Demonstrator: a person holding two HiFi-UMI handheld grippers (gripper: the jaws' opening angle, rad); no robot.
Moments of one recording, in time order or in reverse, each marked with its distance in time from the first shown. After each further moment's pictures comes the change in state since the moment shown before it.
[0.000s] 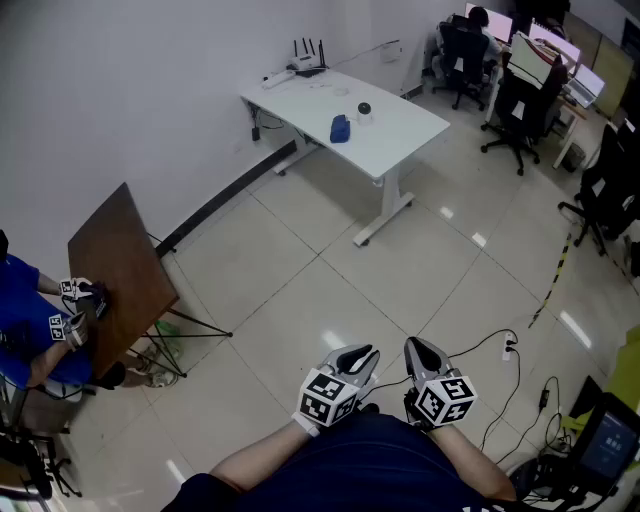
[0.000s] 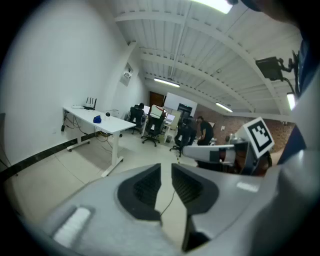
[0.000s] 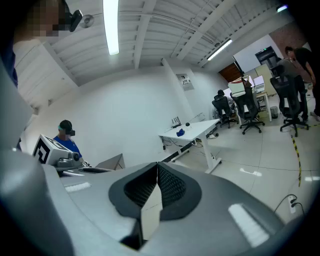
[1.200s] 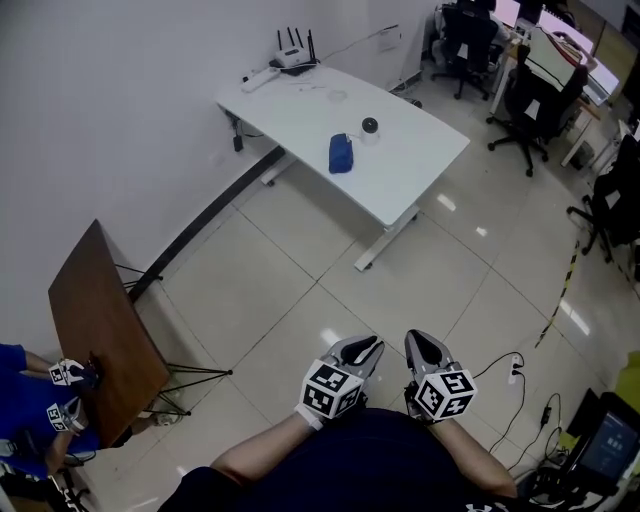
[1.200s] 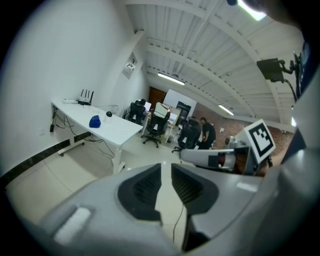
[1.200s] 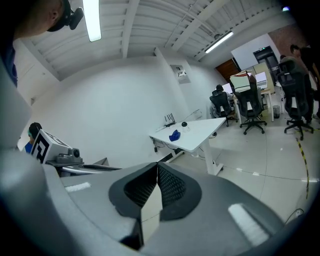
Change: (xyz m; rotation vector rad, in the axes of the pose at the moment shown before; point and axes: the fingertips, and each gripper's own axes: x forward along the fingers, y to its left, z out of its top) left arm 0.147 0.209 0.136 -0.045 0.044 -0.084; right arm 0.252 -0.082 0.101 0.015 0.046 -0.084
